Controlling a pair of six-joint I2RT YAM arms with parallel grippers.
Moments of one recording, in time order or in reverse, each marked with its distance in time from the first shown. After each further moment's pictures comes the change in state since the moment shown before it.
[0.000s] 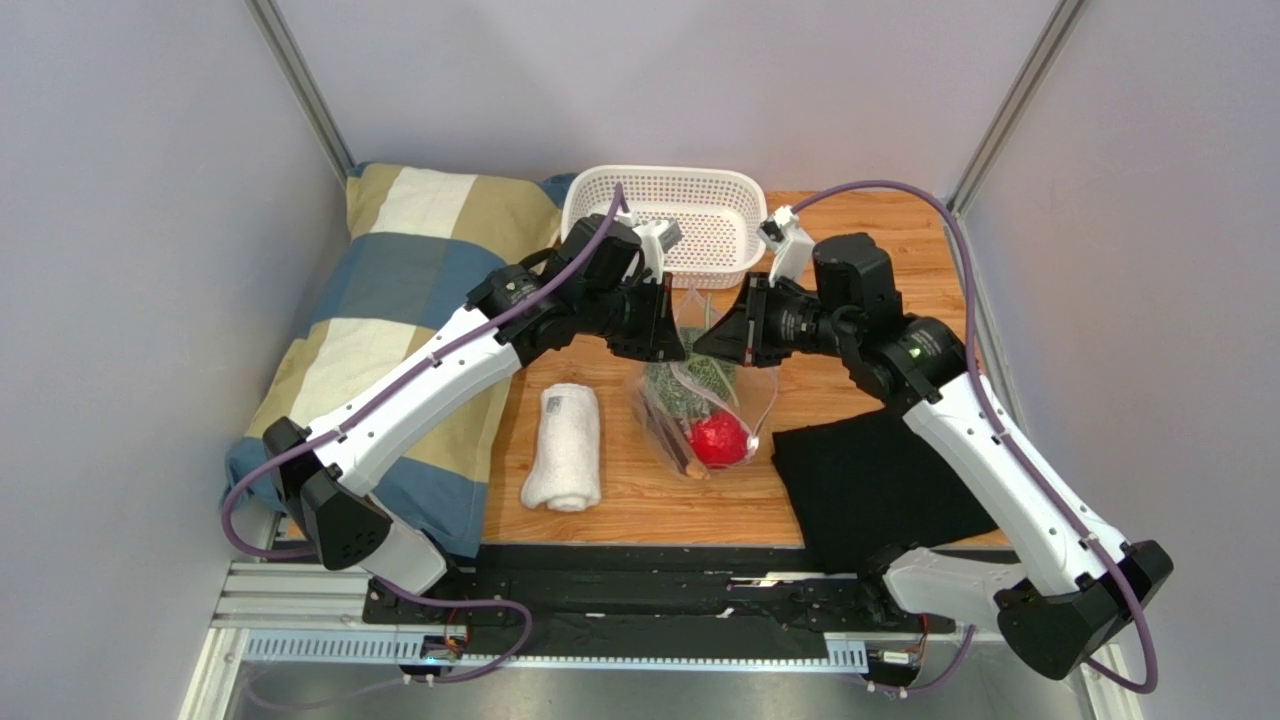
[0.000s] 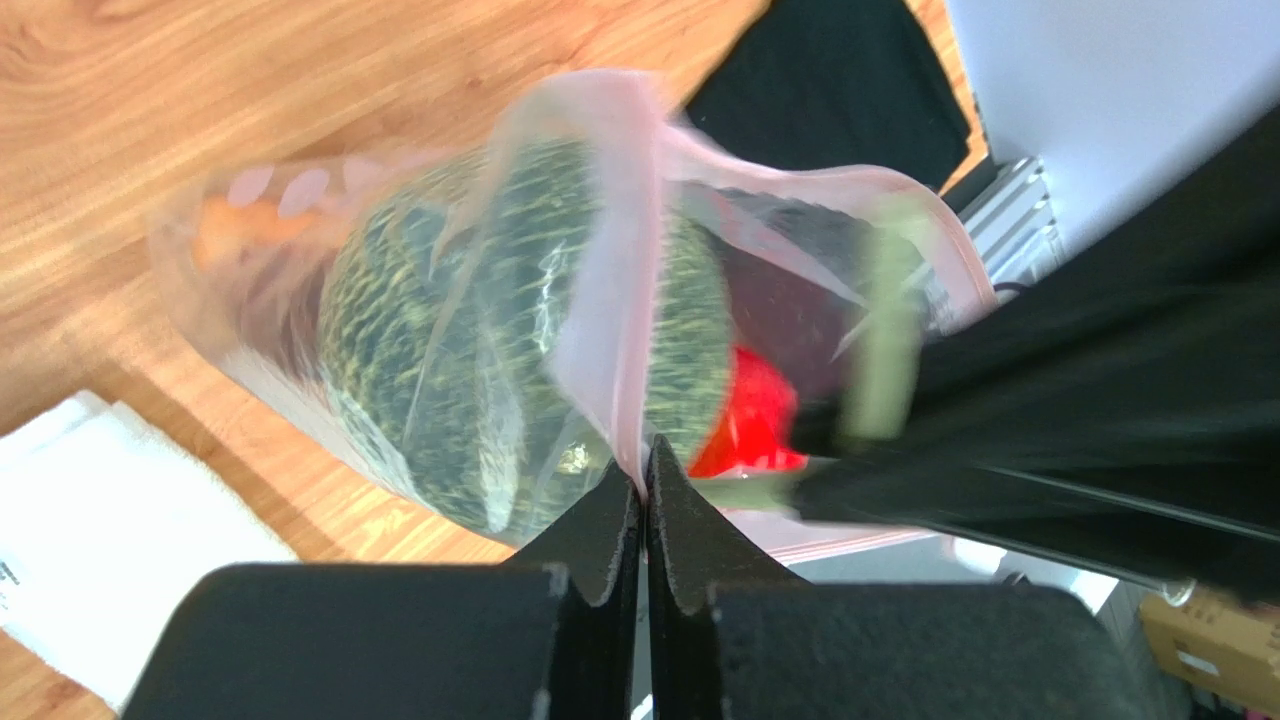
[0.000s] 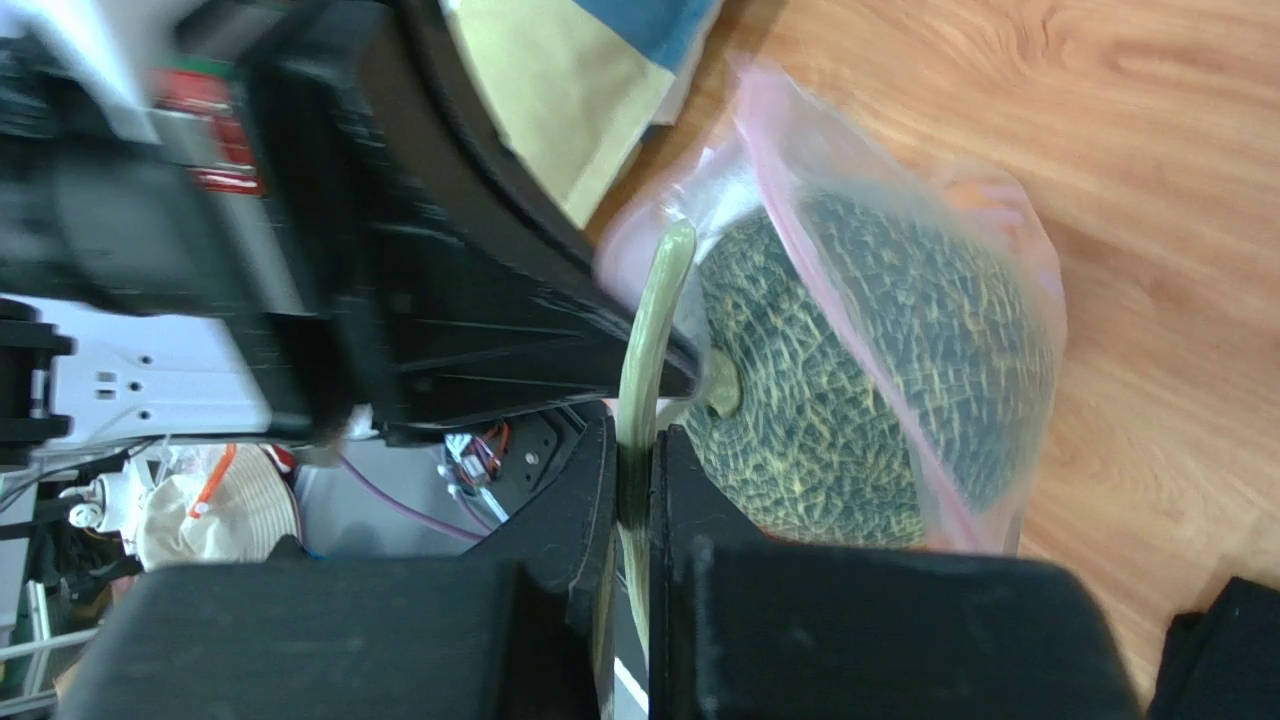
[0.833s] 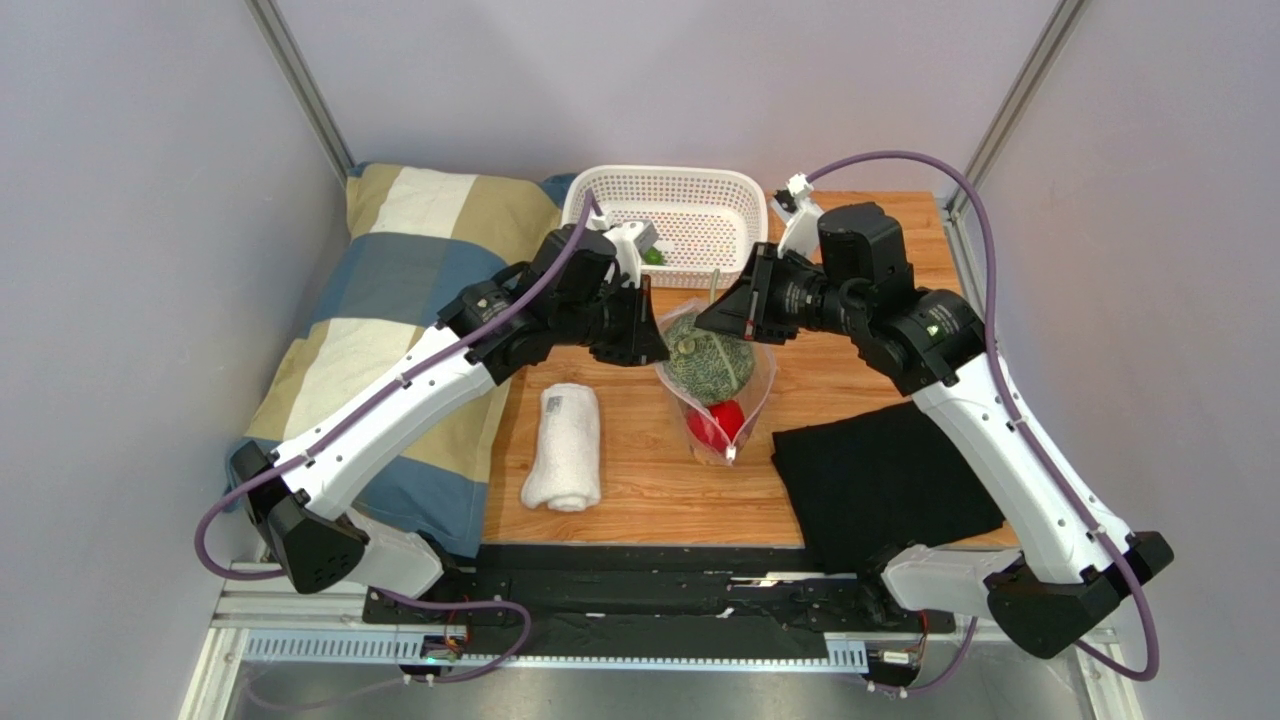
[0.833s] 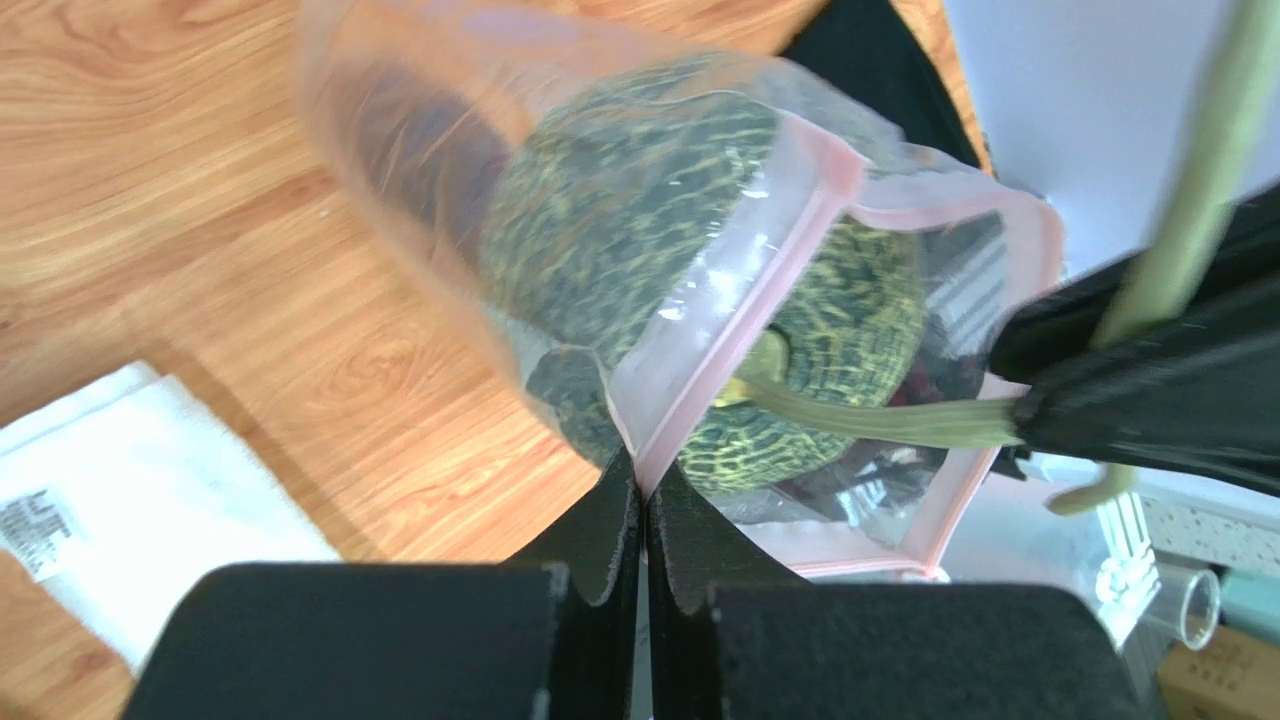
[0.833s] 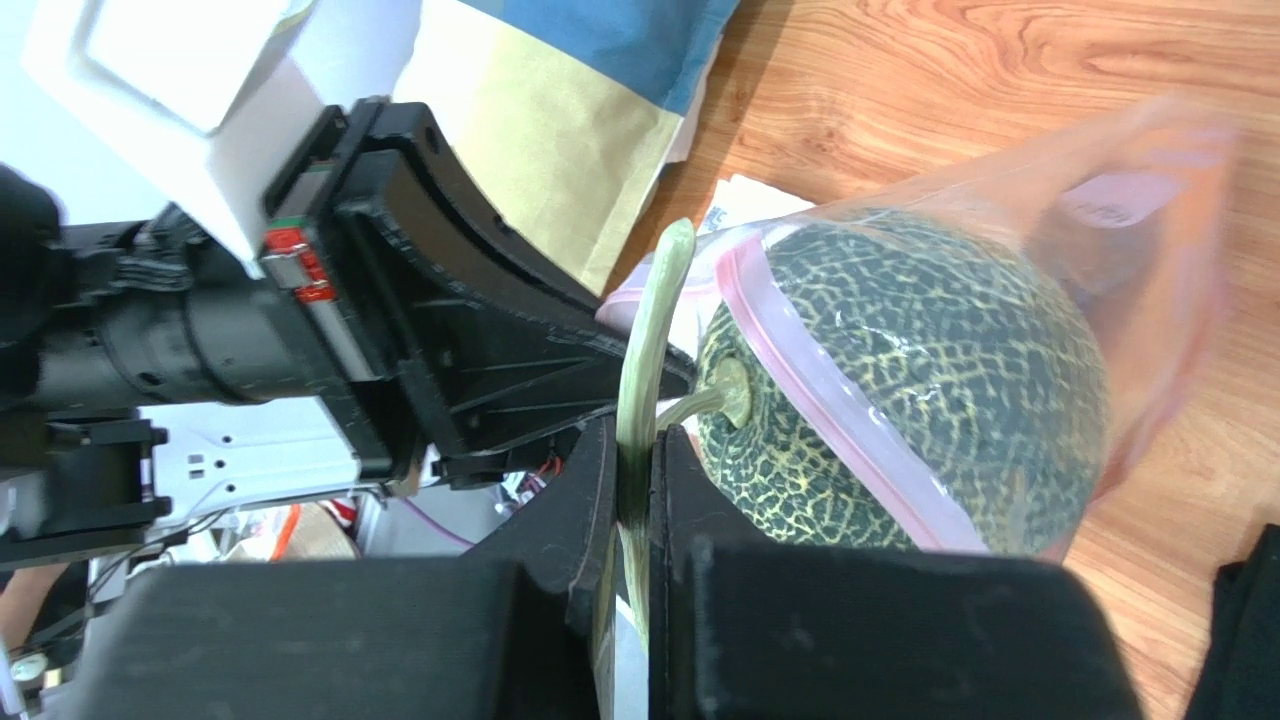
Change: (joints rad) left arm 0.005 -0.108 -0.100 0.042 -0.051 -0.015; right arm 0.018 0.065 0.239 -0.153 0.091 0.105
